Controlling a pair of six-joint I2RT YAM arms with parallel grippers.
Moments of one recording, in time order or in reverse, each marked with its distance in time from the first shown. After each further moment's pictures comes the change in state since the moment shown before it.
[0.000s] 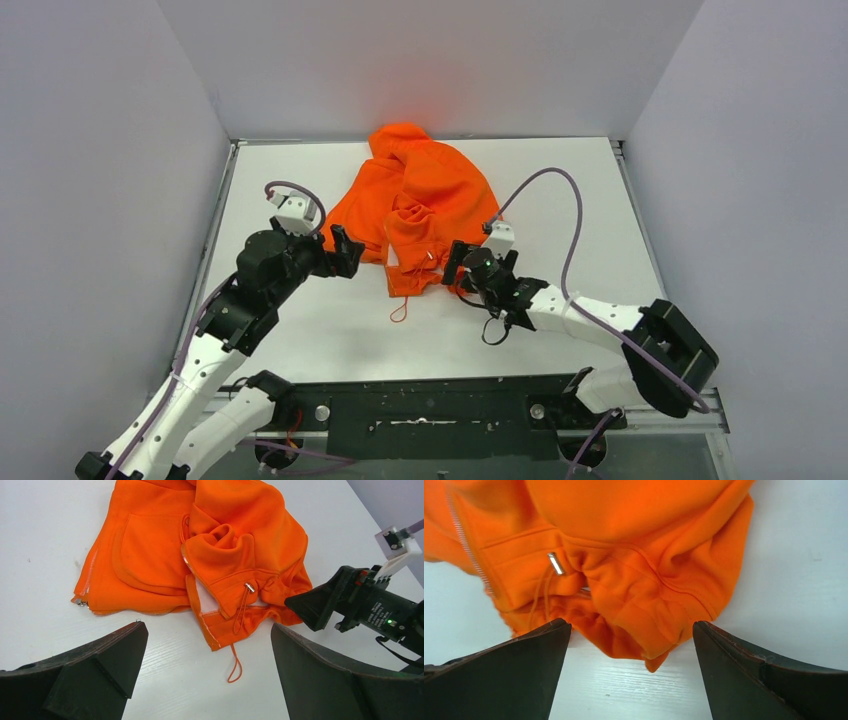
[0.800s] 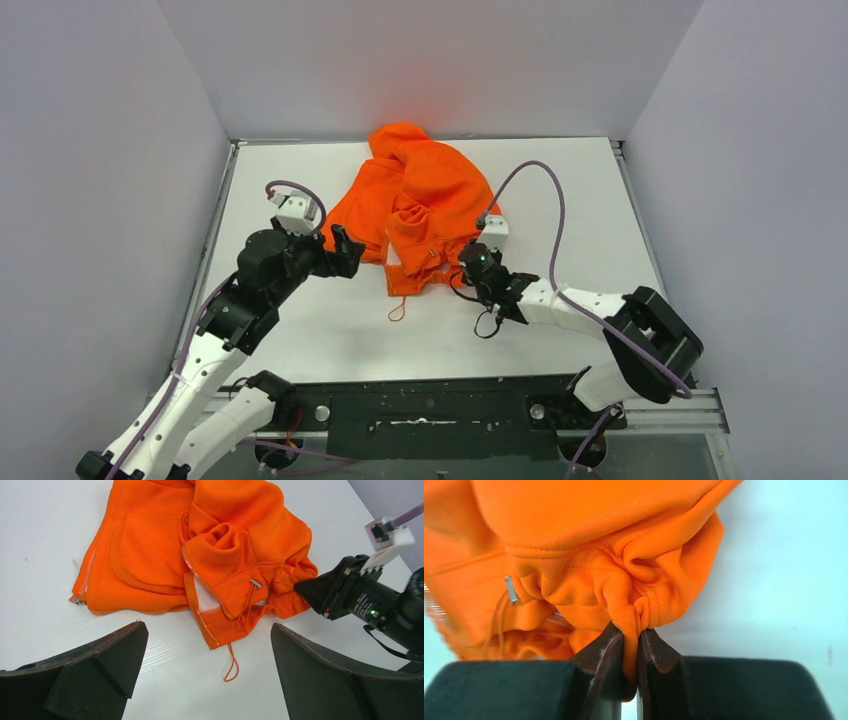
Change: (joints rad) left arm 0.005 0.007 -0.001 0.000 0.011 -0.002; right arm -0.011 0.166 0.019 0.067 0.113 -0.090
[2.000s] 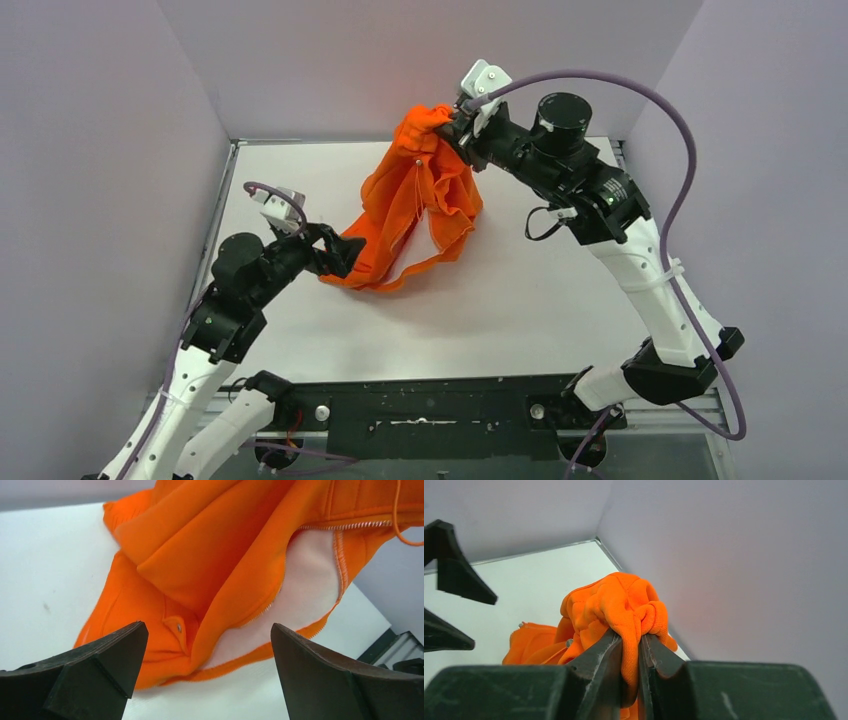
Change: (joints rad) left arm 0.053 -0.073 0.018 0.049 0.157 -0.011; right arm -0.065 -0.060 1.232 -0.599 -0.705 -0.985
